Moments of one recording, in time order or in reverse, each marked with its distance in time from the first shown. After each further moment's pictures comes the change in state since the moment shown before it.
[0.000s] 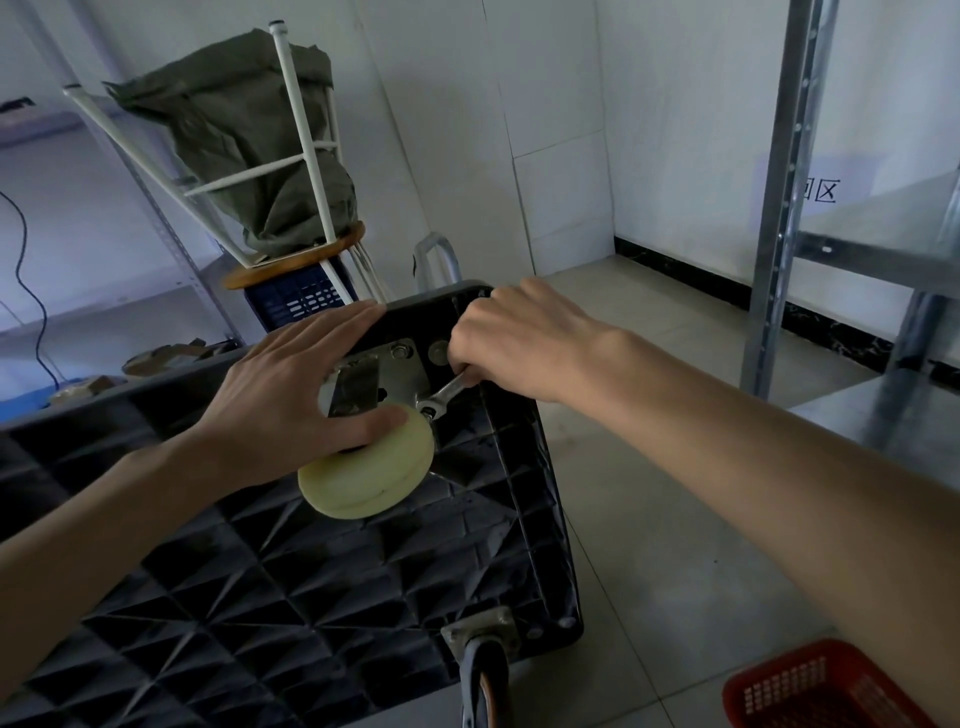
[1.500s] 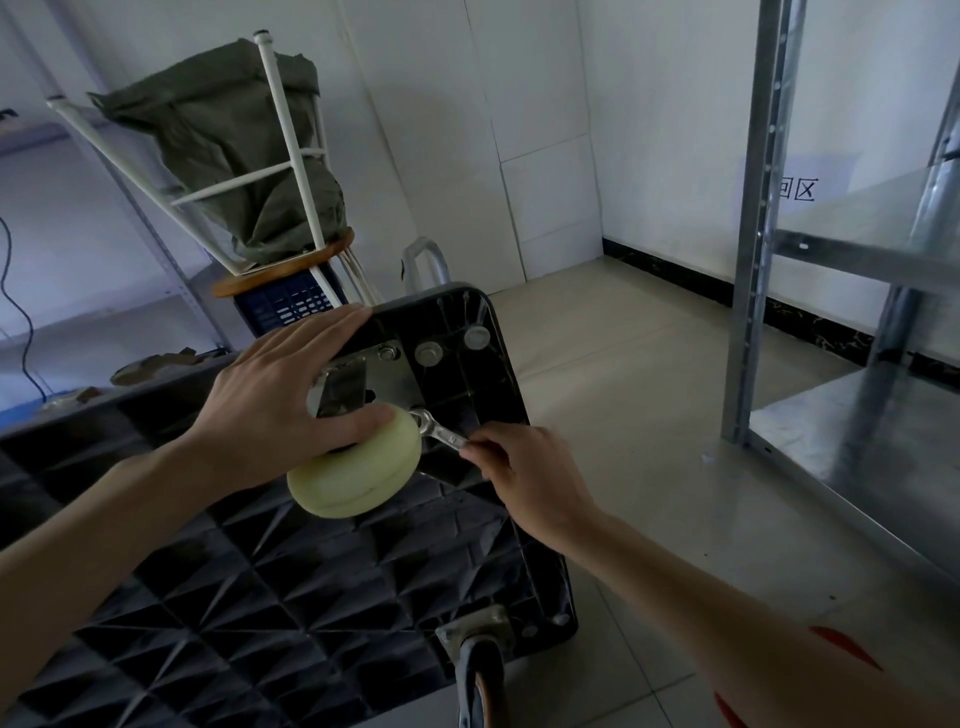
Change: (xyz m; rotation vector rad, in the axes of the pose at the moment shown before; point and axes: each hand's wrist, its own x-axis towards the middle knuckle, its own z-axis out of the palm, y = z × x) left_hand -0.001 0.002 0.000 -0.007 -0.029 -0.069; right_hand -0.063 -0.079 0.119 1.034 0.237 0.544
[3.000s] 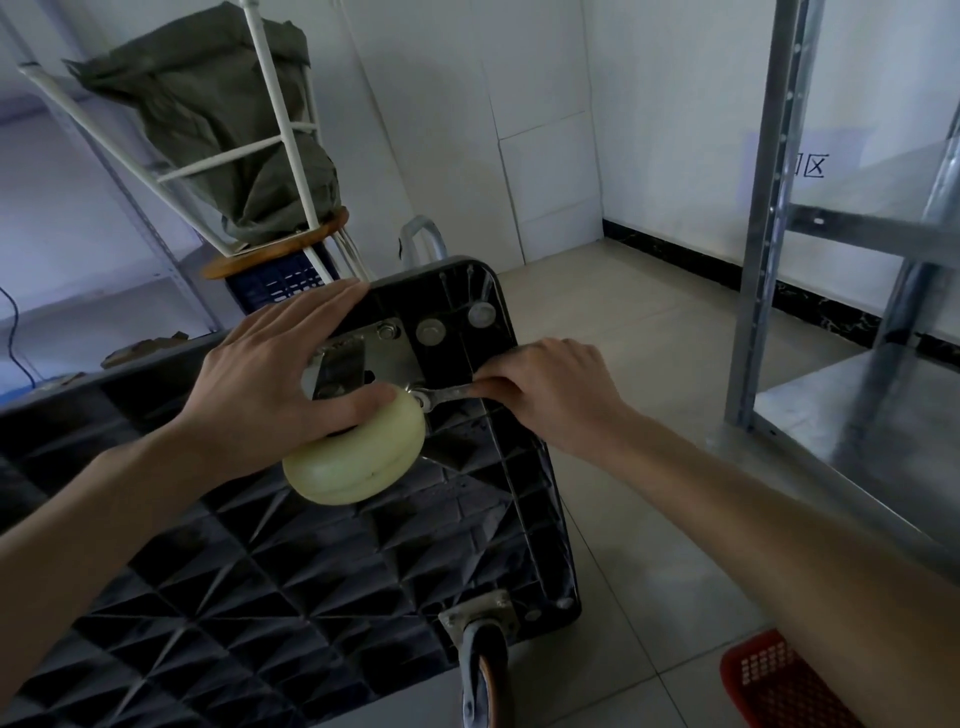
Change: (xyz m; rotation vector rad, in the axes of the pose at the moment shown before) left_hand -0.002 0.003 0.002 -0.014 0.032 -0.003; right_hand 0.044 -0.004 -0.046 -0.442 0.003 -0.248
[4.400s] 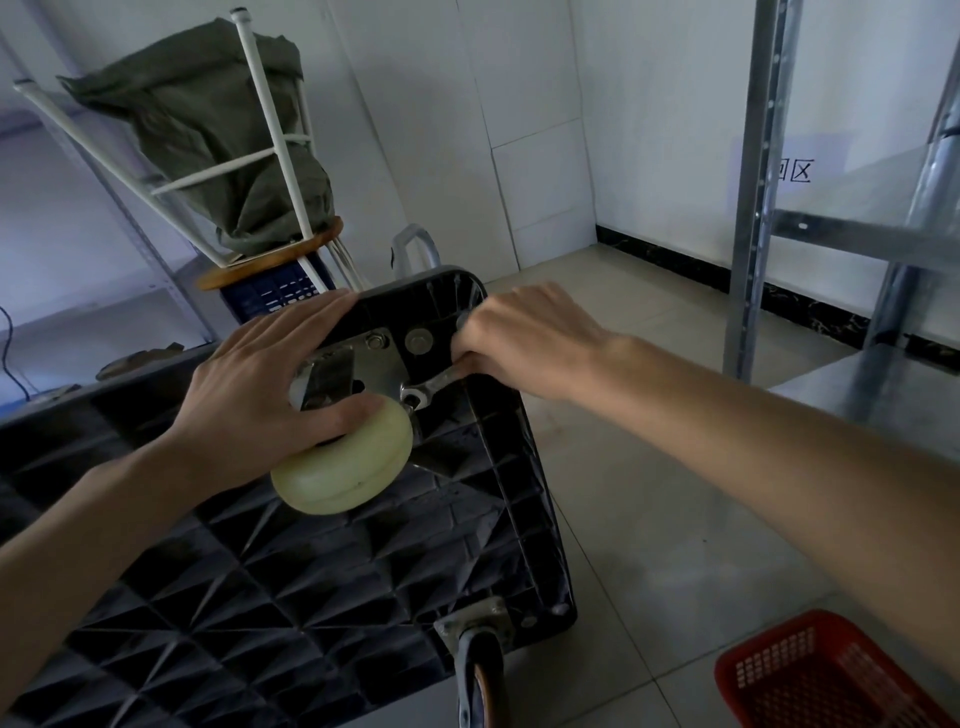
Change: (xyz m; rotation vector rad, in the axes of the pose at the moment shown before) left_hand 0.000 -0.001 0.002 -0.007 0.017 0.011; right_hand 0.041 -0.014 -0.057 -0.250 -0.147 -0.245
